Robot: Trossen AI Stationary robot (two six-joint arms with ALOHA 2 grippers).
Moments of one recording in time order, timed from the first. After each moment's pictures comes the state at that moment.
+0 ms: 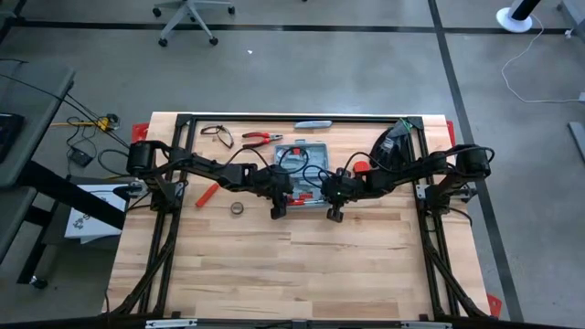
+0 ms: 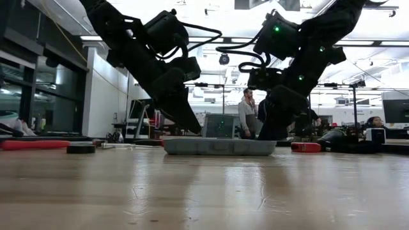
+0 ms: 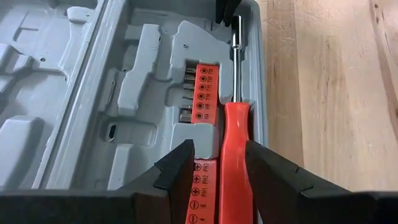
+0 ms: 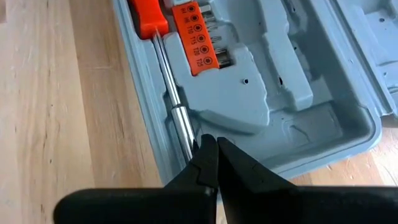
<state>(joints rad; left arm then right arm) 0.08 1.75 0.87 0.06 0.01 -0.07 -0.01 1.65 0.77 -0.13 0.12 0.16</state>
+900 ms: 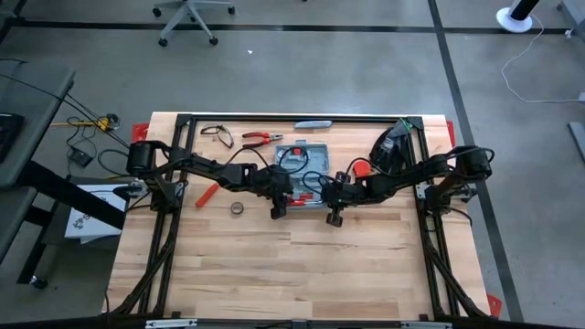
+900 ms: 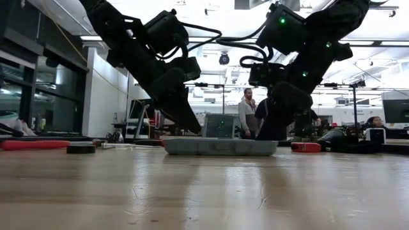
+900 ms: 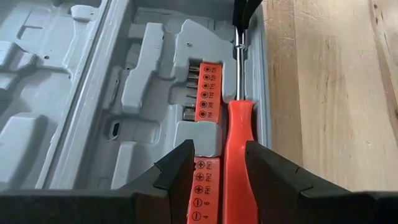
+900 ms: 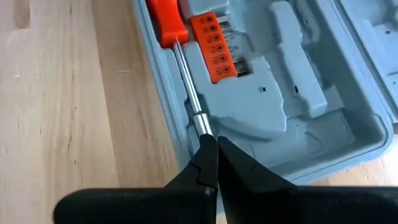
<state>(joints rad) 0.08 1.75 0.87 0.07 0.01 -0.08 0.05 1.65 0.77 -0.13 0.17 0.21</state>
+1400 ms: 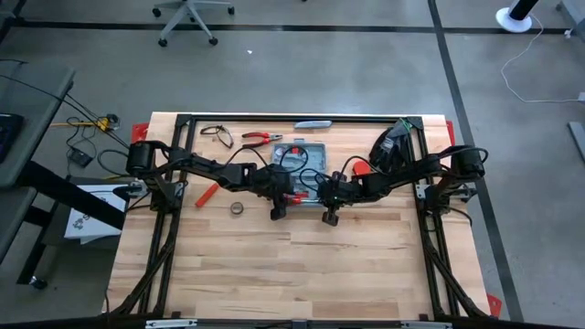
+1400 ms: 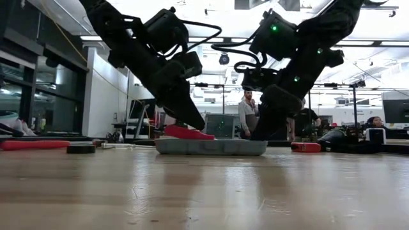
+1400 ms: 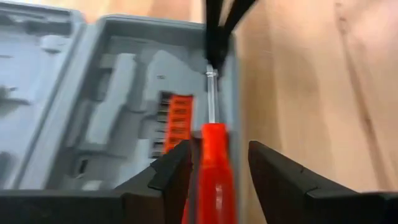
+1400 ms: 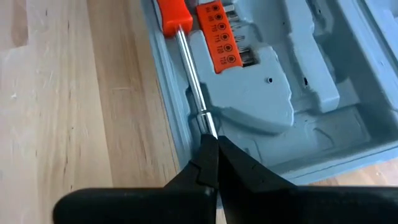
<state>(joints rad) 0.08 1.75 0.87 0.10 0.09 -0.05 0.02 1.74 0.78 -0.08 0.13 0.20</state>
